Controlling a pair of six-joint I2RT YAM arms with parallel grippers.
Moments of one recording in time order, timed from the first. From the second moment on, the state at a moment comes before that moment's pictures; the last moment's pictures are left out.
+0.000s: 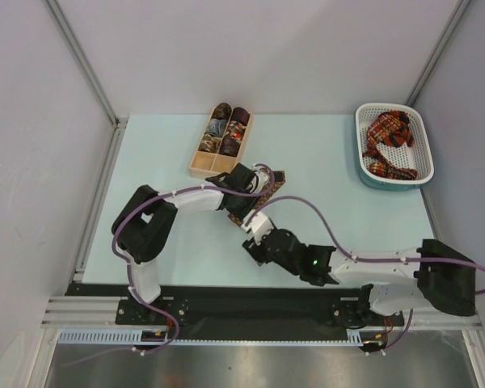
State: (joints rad) left arm -0.69 1.88 1.18 -0.37 0.02 0.00; right arm 1.19 1.26 0.59 0.20 0.36 0.07
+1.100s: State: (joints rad) left arm -0.69 2.03 1.45 -0.69 0.04 -0.05; right arm 1.29 2.28 1.52 -0.35 1.09 -0.22
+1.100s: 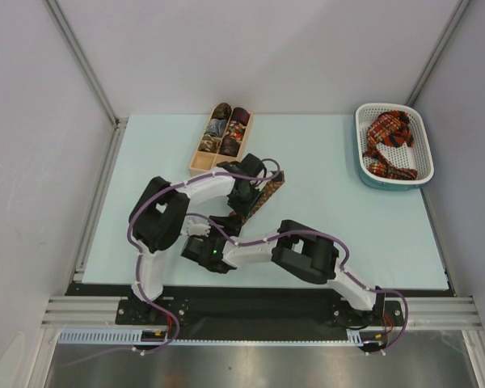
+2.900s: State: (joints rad) left arm -0.70 2.06 1.59 -0.85 0.03 -0.05; right arm 1.21 2.37 1.61 -0.46 1.13 -0.27
